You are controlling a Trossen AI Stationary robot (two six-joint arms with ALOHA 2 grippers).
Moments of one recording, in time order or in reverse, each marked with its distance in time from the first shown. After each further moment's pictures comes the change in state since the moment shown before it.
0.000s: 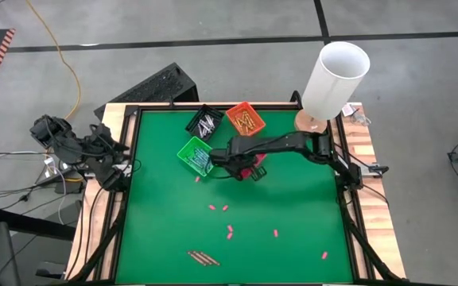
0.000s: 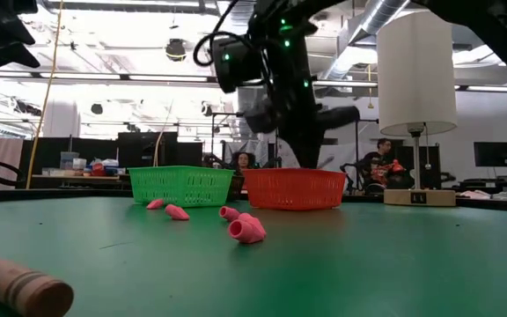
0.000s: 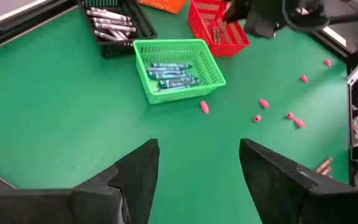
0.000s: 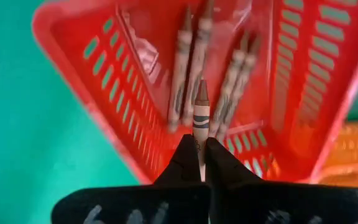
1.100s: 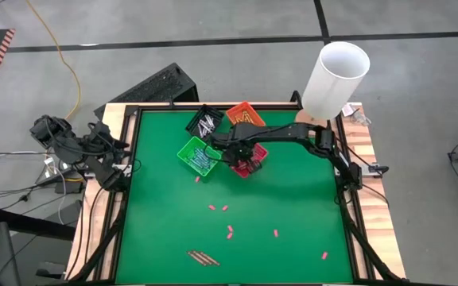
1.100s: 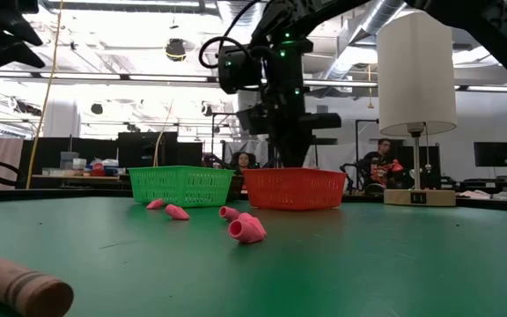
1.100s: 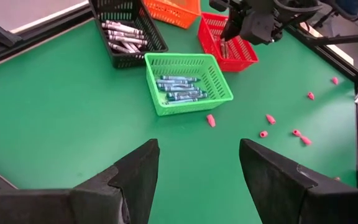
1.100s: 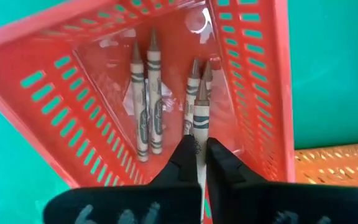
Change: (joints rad) left arm 0.000 0.000 0.000 -0.006 -0.064 -0.032; right arm -0.101 -0.024 -0.027 0.162 -0.174 -0.077
